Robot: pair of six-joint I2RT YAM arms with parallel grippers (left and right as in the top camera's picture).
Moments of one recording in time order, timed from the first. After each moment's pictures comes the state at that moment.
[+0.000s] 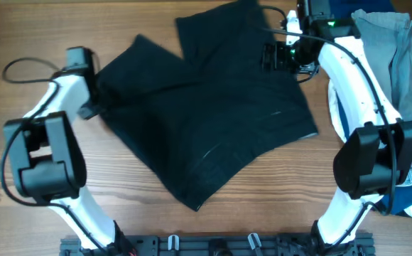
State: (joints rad) left arm 0.17 2.00 1.29 -0.67 -0.12 -0.43; right arm 0.14 1.98 1.77 -1.02 -0.16 0.13
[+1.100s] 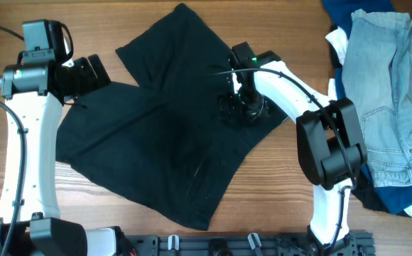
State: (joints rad) left arm 0.12 1.54 1.50 -1.03 -0.06 -0.30; right arm 0.41 2.14 1.55 -0.98 -0.15 0.28
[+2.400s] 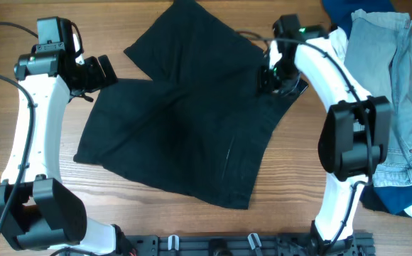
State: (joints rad) left arm 0.12 1.68 1.49 -0.99 0.00 -0.28; right arm 0.19 2.15 1.71 -1.13 -0.20 0.23
